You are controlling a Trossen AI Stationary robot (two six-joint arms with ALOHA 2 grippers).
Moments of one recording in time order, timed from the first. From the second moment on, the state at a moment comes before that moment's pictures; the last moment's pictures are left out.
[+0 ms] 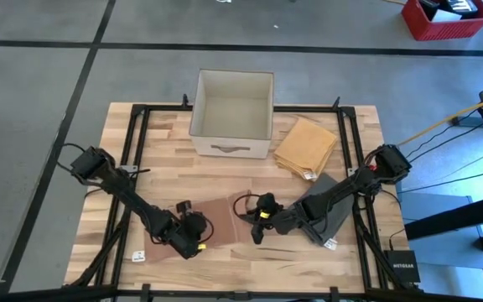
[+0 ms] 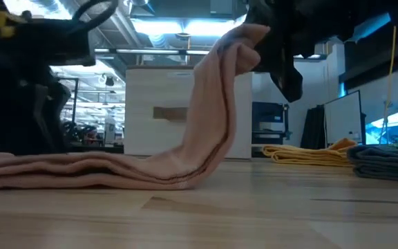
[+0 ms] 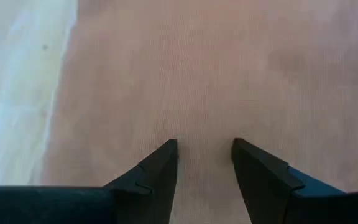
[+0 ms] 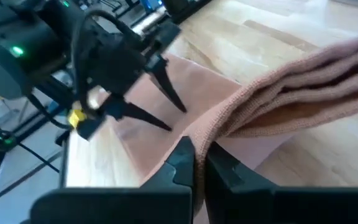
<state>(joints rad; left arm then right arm) -0.65 1.75 0.91 -0.43 -0.50 -0.88 0.46 1.77 0.90 0.39 0.52 0.83</state>
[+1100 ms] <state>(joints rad) -0.82 1.69 0.93 -0.56 -0.47 -1.14 0.39 1.90 1.08 0.47 0.34 0.76</state>
